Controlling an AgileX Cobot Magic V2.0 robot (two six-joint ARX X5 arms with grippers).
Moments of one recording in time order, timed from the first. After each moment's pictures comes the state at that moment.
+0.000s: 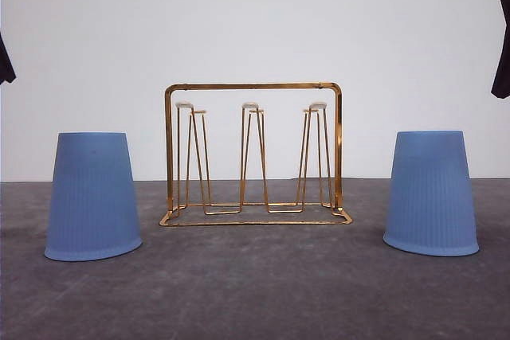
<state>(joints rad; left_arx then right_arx) -0.13 1.03 0.90 -0.64 0.17 -0.04 0.11 1.05 0.86 -0.66 -0.26 0.01</state>
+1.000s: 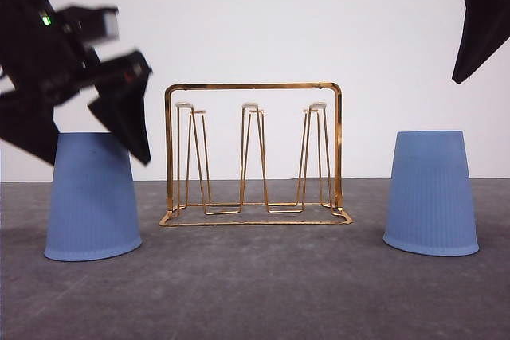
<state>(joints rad) -0.42 1.40 0.90 -0.44 0.08 -0.09 0.11 1.05 0.86 -0.64 -0.27 0.00</state>
